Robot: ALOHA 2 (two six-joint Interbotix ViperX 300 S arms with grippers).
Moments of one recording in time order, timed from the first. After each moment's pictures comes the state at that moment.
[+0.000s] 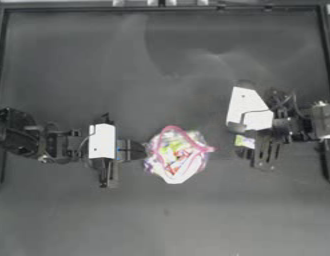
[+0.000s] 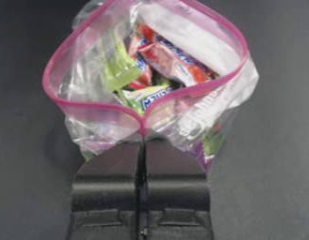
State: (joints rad) left arm 0.08 0.12 0.91 -0.06 -0.61 0.14; right arm -0.09 -0.31 0.78 -0.22 0.75 0.39
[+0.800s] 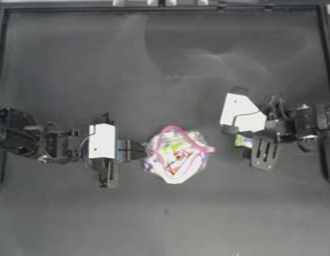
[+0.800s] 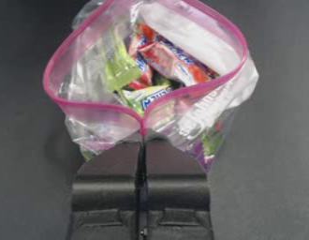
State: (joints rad) left arm 0.08 0.12 0.91 -0.06 -0.61 0.14; right arm -0.13 -0.19 0.84 -0.21 0.70 0.39
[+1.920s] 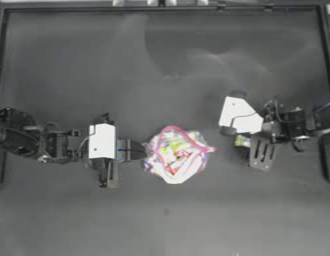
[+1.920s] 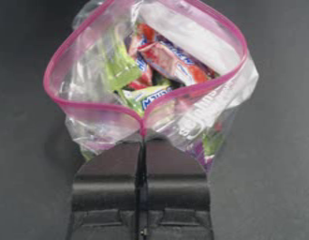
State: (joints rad) left arm 0.08 0.12 0.91 -0.06 -0.61 0.14; right arm -0.16 -0.10 0.90 -0.21 0.58 0.39
